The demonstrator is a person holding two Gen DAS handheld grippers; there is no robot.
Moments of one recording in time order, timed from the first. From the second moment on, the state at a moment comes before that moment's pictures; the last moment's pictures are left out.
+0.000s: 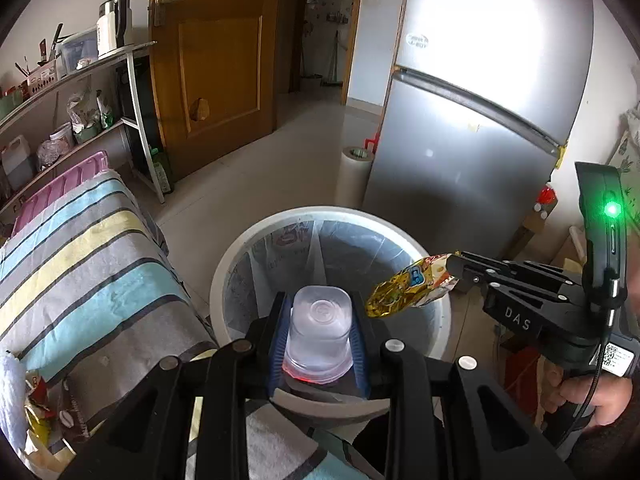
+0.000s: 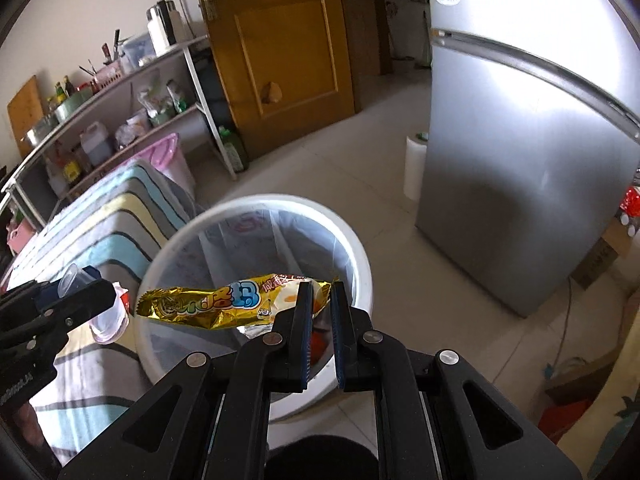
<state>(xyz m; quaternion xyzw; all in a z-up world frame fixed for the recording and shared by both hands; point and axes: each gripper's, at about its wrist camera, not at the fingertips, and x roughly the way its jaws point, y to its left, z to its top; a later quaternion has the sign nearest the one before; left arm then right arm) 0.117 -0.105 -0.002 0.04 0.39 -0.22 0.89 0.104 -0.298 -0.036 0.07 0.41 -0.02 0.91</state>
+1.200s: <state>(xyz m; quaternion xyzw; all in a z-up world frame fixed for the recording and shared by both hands) 0.100 -0.057 0.022 0.01 0.37 -0.17 0.92 0.086 -0.272 -0.018 0.06 0.39 -0.01 0.92</state>
